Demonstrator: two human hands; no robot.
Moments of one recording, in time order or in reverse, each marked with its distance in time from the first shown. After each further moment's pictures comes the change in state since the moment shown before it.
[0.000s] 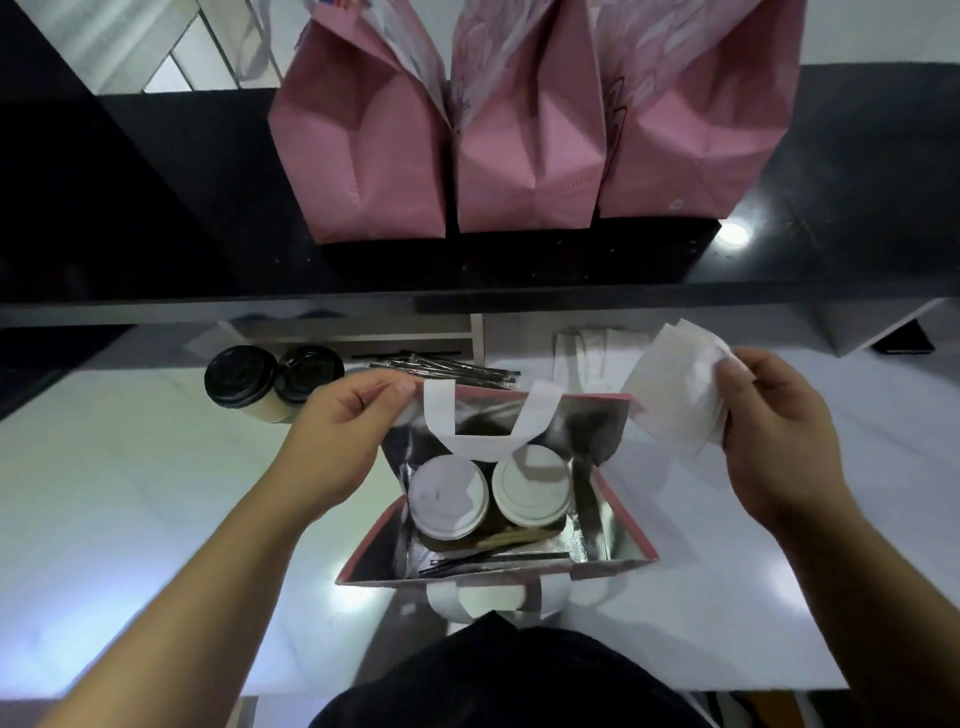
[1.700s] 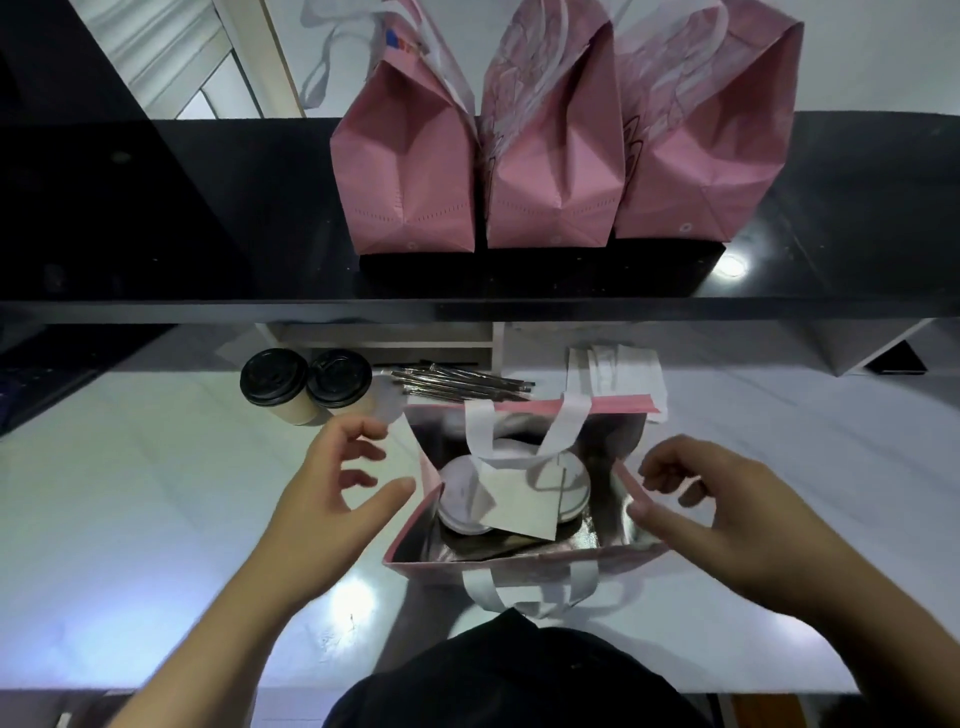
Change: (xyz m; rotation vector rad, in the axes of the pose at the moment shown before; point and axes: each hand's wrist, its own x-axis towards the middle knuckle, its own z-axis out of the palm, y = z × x) left_hand -0.079 -0.031 -0.035 0.221 0.062 -0.002; right_hand -0.071 -0.043 -0.010 -0.468 -0.550 -0.255
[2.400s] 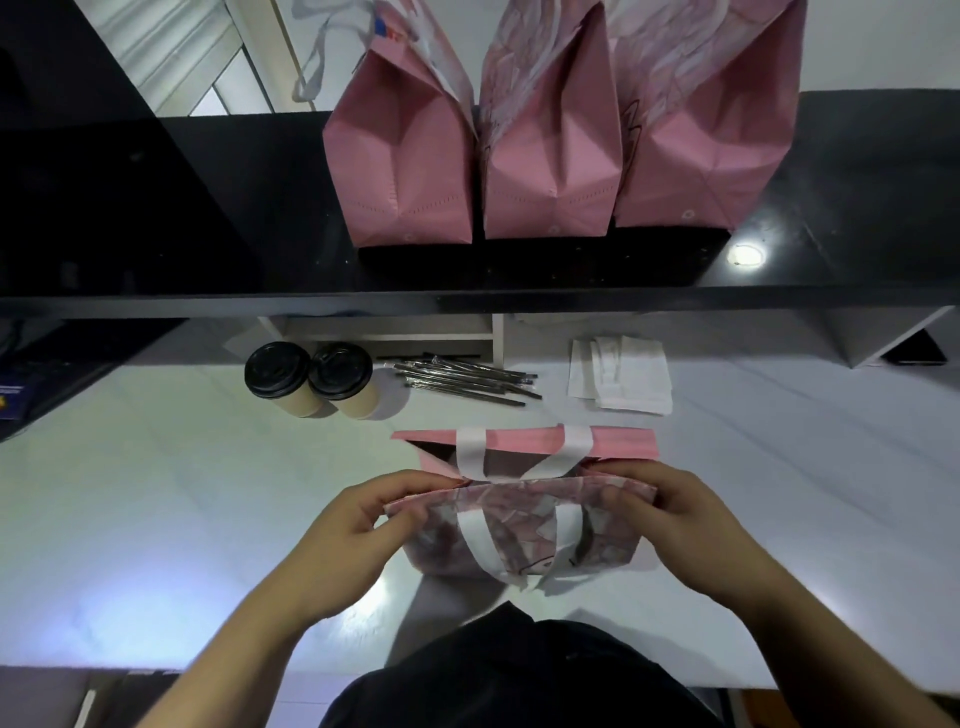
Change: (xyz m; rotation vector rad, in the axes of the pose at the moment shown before) left_hand -0.014 -0.004 0.024 -0.126 -0.342 -0.031; right_hand 0.012 0.030 0.055 0.582 -0.099 0.137
